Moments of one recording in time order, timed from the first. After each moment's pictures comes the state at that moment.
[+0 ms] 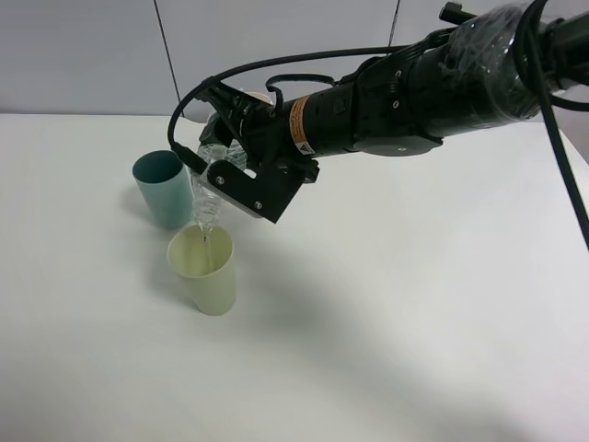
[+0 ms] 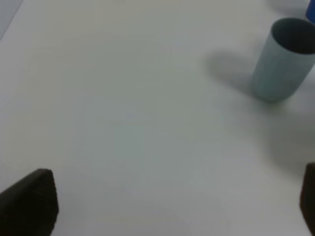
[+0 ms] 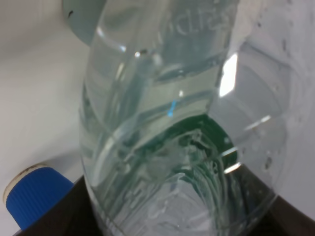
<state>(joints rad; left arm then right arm) 0.02 -0.01 -0.51 0.05 1.05 -0.10 0.74 1.86 -1.11 -0.94 -0.24 -1.28</state>
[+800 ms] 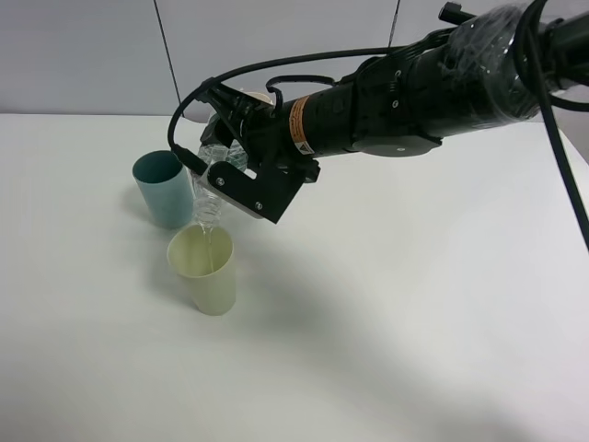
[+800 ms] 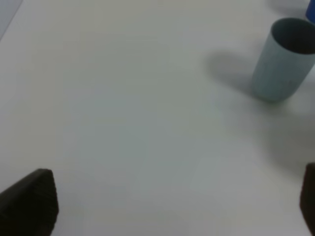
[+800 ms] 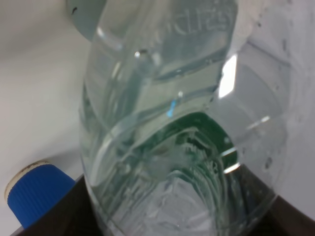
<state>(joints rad) 0.02 -0.01 -0.51 0.05 1.05 -0.10 0.75 1.86 -1.11 -0.92 -0.22 -1.30</state>
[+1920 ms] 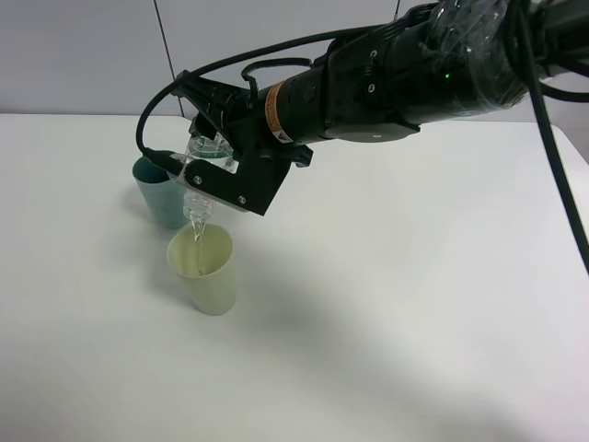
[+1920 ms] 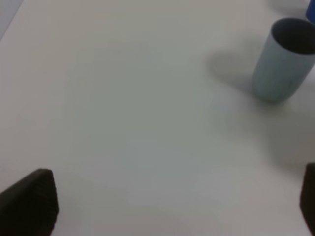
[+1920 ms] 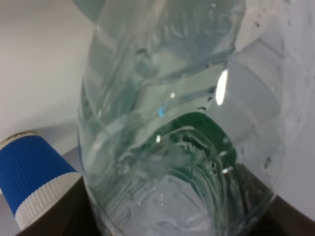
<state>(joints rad) 0.02 -0.01 -0.51 0.05 1.05 -0.10 0.82 1.86 -1.19 -0.98 -0.05 -1.32</state>
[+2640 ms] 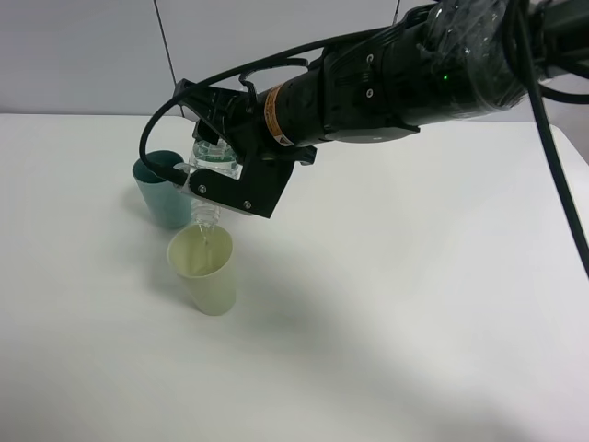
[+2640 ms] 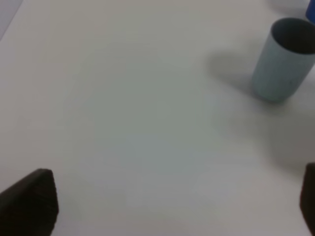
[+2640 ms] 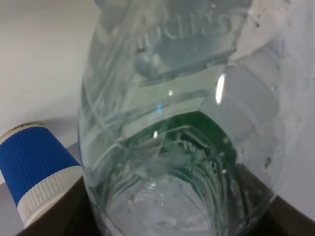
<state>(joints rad) 0.02 -0.01 -0.51 0.05 1.05 -0.10 0.82 1.86 -1.19 -1.04 -0.02 -1.31</state>
